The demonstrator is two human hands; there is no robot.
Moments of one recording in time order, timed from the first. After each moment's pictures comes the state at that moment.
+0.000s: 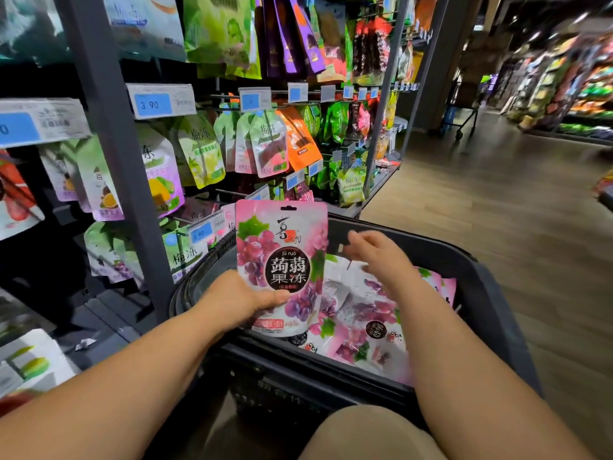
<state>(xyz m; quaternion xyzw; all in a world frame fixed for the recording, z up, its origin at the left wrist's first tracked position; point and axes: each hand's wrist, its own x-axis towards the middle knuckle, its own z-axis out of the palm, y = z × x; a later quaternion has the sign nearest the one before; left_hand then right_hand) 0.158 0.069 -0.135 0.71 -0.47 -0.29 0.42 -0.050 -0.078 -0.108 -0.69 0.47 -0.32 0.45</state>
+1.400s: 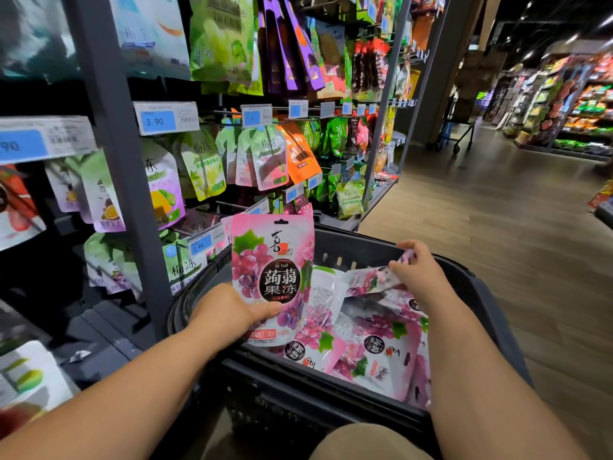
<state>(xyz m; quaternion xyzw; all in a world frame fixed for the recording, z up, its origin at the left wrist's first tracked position) 0.166 0.066 -0.141 0.78 -0.44 -0.23 0.38 -0.104 -0.108 -0.113 -0.63 0.55 -0.38 0.40</state>
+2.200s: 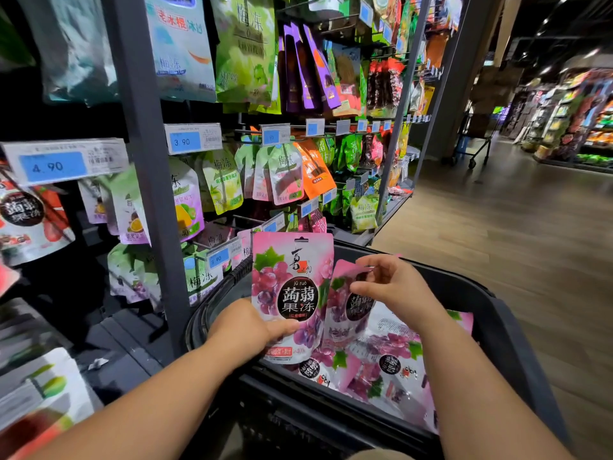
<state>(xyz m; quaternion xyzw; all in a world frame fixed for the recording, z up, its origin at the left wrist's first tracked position) 0.166 0.065 -0.146 0.79 -0.46 -0.21 0.34 -0.059 -0.059 -0.088 -0.73 0.39 -0.33 0.45</state>
